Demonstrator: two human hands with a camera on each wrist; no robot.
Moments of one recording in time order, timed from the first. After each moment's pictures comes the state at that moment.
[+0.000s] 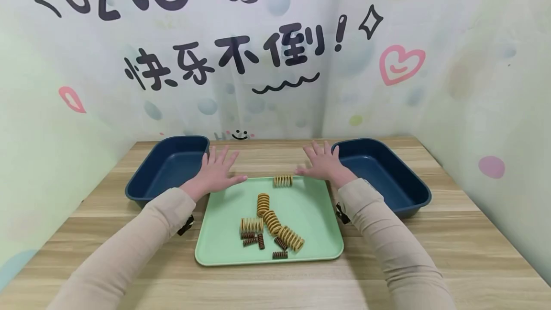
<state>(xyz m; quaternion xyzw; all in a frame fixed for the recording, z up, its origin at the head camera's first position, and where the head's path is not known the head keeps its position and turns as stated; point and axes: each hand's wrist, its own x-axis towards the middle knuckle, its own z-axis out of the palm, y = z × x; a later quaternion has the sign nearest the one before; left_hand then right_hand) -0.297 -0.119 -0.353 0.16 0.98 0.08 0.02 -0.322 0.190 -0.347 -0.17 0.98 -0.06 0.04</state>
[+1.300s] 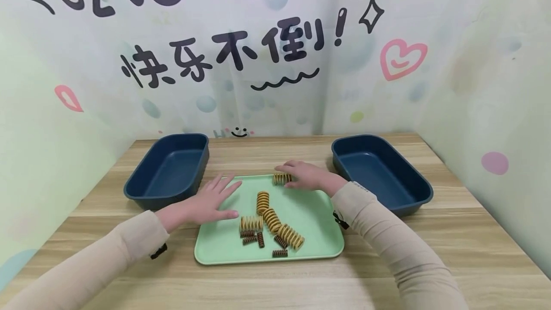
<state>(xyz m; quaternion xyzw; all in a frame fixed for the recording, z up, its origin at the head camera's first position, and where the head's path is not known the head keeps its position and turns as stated) -0.239 -0.133 -0.366 0.31 0.94 0.09 0.09 -0.306 0.161 -0.360 -0.41 0.90 -0.10 0.04</state>
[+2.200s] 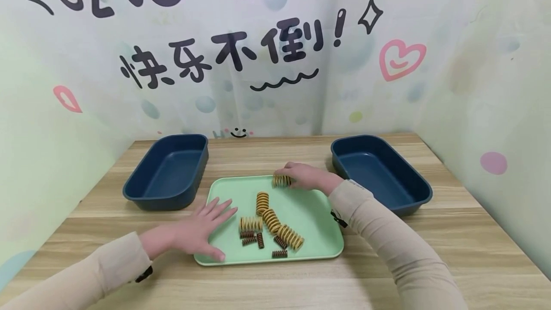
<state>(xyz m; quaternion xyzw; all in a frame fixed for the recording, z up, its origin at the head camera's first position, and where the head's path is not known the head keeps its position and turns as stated) -0.194 -0.146 -0.375 0.34 0.92 0.07 0.16 -0.310 0.158 -0.359 -0.45 0.89 -0.07 0.05</state>
